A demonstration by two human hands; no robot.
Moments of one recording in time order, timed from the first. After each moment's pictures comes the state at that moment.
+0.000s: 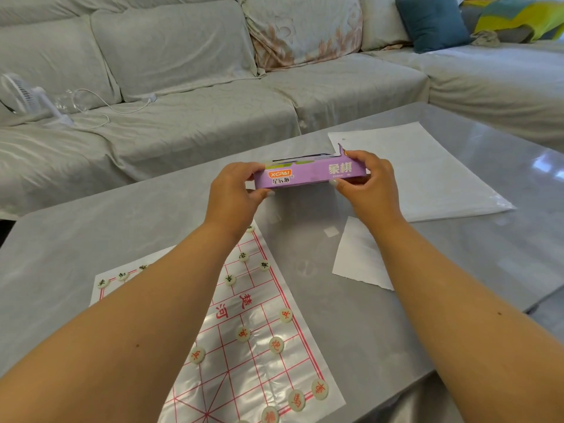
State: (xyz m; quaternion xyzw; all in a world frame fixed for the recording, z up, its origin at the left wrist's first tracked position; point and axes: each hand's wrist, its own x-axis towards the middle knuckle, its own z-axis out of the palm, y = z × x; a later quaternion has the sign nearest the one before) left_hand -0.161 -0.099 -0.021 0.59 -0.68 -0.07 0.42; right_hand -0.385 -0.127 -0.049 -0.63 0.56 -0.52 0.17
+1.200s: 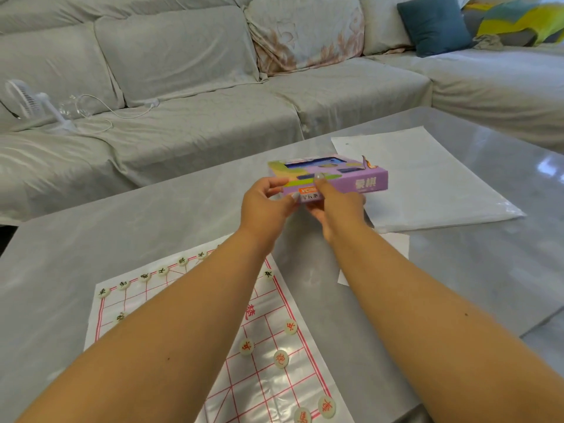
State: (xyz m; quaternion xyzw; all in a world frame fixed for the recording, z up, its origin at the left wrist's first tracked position) left_hand -0.200 -0.109 -0.034 0.54 -0.46 -0.44 0.55; right_hand -0.316 -0.143 -0.052 -0.17 0.48 -0.63 0.58
